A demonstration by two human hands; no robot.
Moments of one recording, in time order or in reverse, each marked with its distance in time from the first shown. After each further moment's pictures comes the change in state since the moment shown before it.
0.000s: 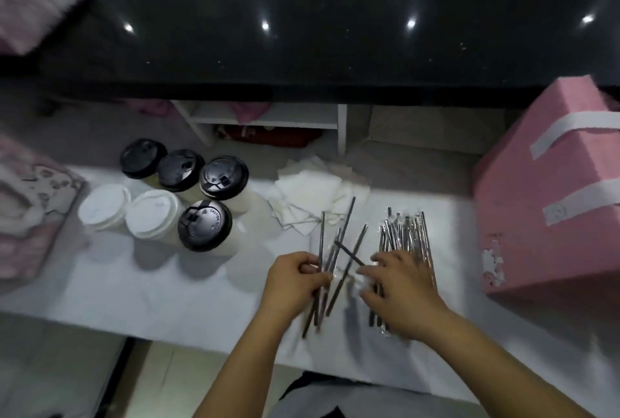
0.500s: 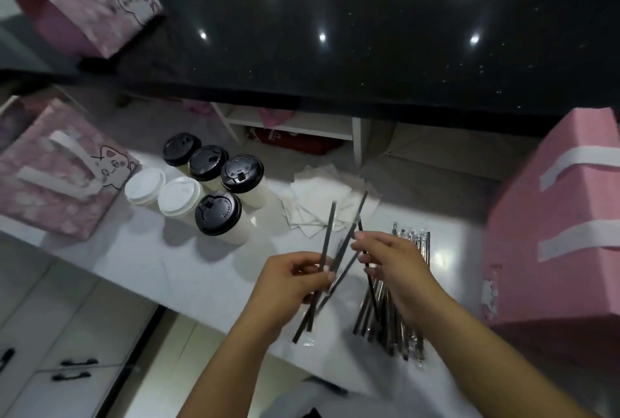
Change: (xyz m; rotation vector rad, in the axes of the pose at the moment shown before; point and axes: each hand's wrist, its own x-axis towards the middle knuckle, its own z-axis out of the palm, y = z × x) left_hand -0.058 0.046 0.014 -0.246 0.024 0.045; right_hand 0.013 -0.005 -0.054 1.268 0.012 0.153
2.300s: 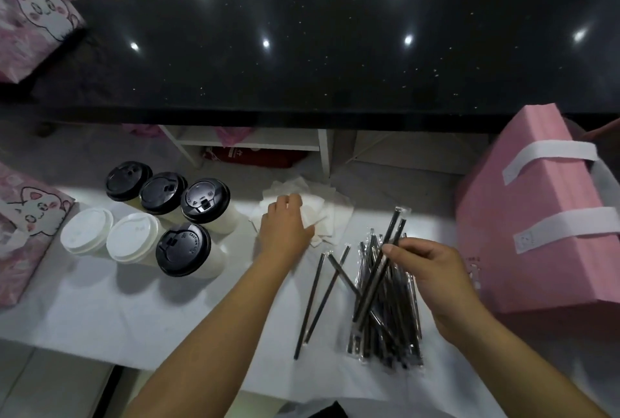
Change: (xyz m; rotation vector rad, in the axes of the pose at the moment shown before) left_hand 0.170 0.003 0.013 1.079 0.180 0.359; right_hand -0.012 -0.005 -0.038 0.038 0.255 -0.263
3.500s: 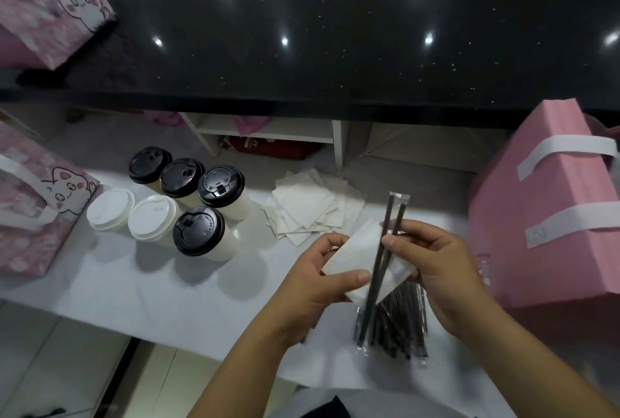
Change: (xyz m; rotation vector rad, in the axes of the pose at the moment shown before) left_hand -0.141 0.044 -0.062 -1.445 -0.469 -0.091; right_hand -0.017 -0.021 0.008 0.256 -0.151 0.045
